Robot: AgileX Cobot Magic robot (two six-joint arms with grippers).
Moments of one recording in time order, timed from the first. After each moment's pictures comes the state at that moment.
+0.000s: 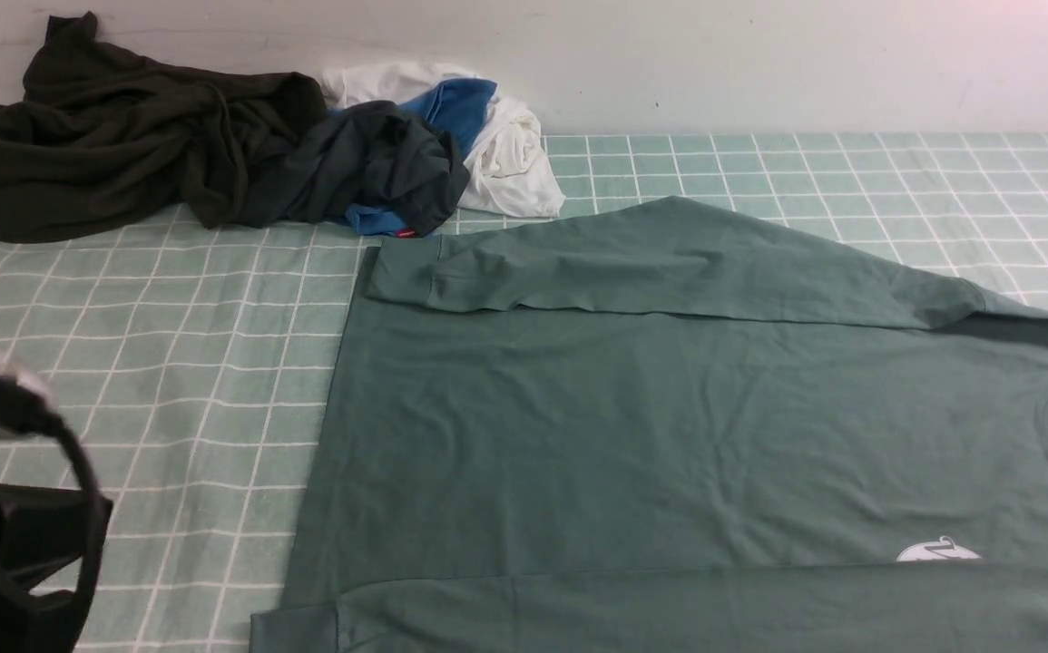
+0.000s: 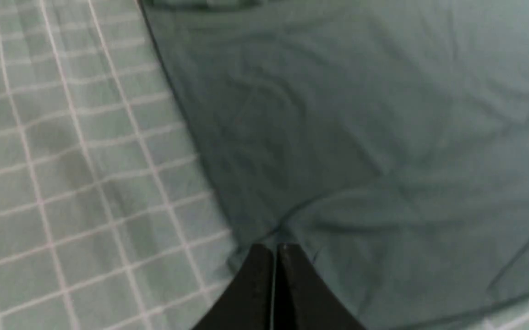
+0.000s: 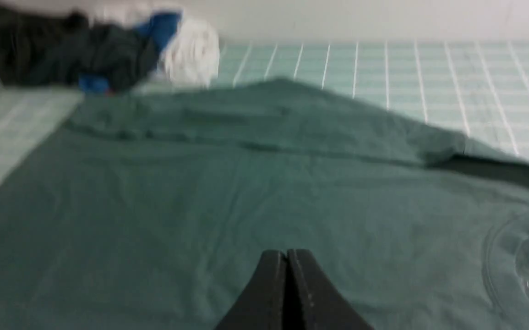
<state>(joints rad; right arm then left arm) 0.01 0.54 -0.61 0.38 0.77 -0.28 0.02 0.72 -0.71 -0.45 0.94 0.52</state>
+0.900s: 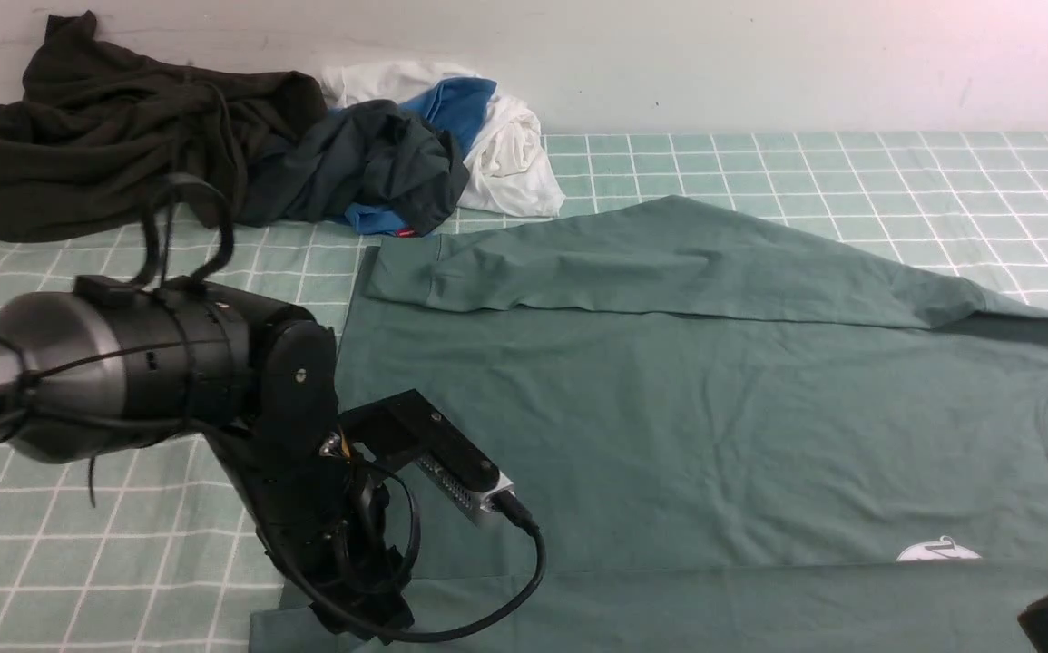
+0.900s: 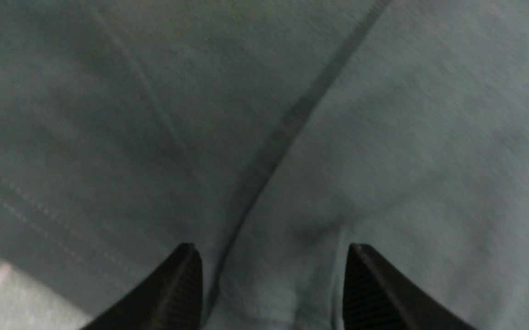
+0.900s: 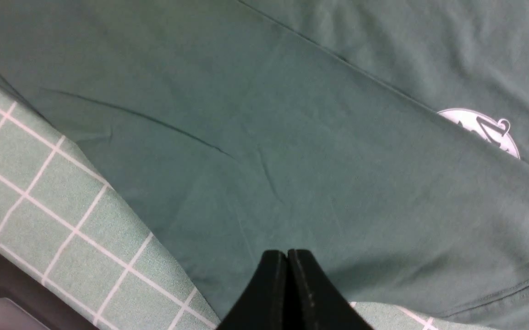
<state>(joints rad) 0.30 0.85 -0.78 0.23 1.19 -0.27 -0.48 1.74 -0.99 -0.12 0.81 0.44</state>
